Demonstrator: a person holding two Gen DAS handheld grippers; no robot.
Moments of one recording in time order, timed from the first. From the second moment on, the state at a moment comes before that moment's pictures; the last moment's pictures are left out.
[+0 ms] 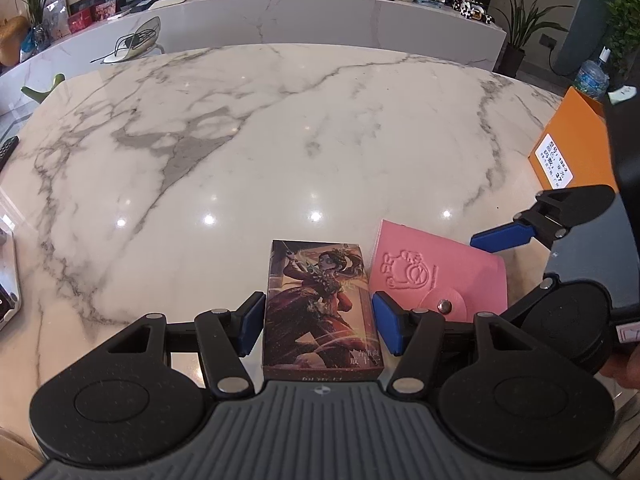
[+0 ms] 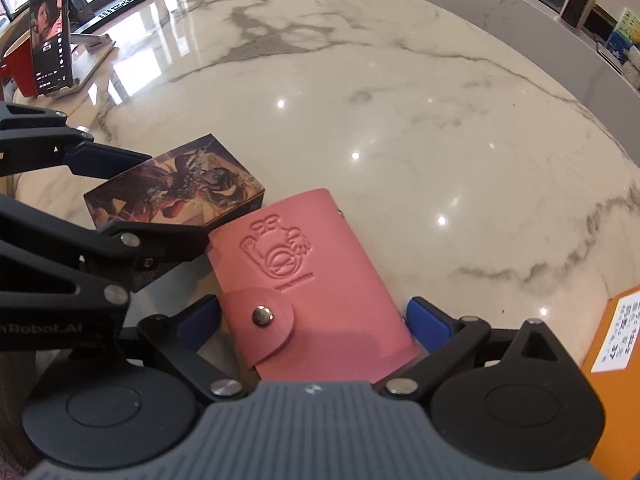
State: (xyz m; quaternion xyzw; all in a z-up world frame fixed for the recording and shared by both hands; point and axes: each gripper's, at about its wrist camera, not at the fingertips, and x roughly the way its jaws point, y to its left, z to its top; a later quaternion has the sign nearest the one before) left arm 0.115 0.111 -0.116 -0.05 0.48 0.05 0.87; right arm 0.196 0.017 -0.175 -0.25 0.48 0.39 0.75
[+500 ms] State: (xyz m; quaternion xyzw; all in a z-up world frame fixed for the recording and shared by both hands) left arm 0.103 0.099 -0.112 -0.03 0.48 0.04 0.88; right arm 0.168 -0.005 -0.169 -0.19 0.51 0.29 0.79
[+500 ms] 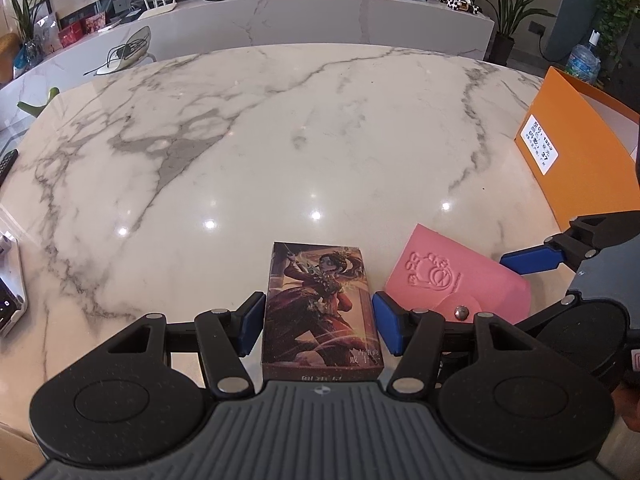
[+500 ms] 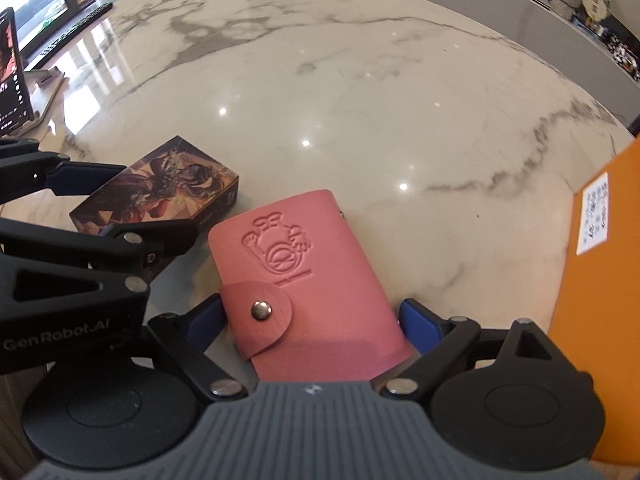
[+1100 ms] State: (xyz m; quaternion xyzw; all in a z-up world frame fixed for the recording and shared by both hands) left arm 0.086 0.082 -0.091 -0.01 0.46 0.04 0.89; right arm 0.147 -0.048 -0.146 -0.11 0.51 0.24 0.82
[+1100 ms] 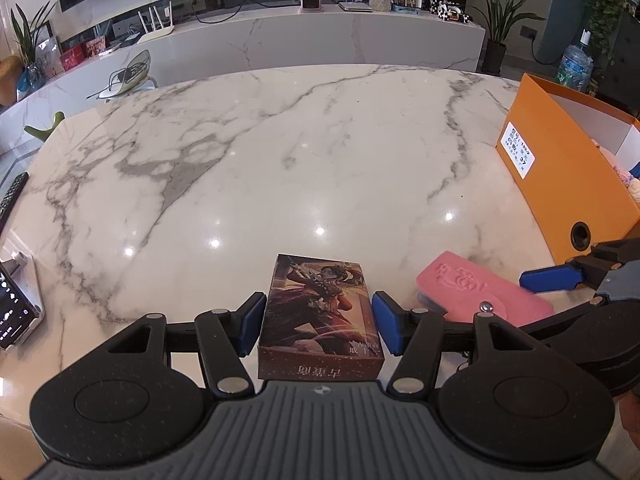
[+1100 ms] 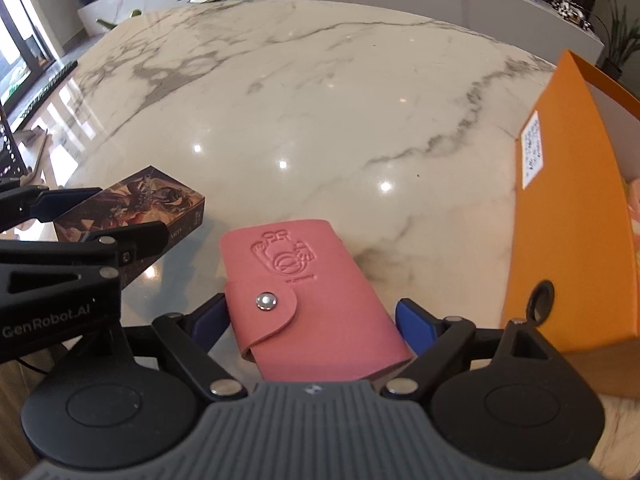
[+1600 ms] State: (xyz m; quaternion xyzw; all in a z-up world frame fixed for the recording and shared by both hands) left arm 0.069 0.085 -0.109 0.00 0.46 0.03 0.89; right arm 0.130 -0.056 -0.138 -0.12 0.49 0.23 0.83
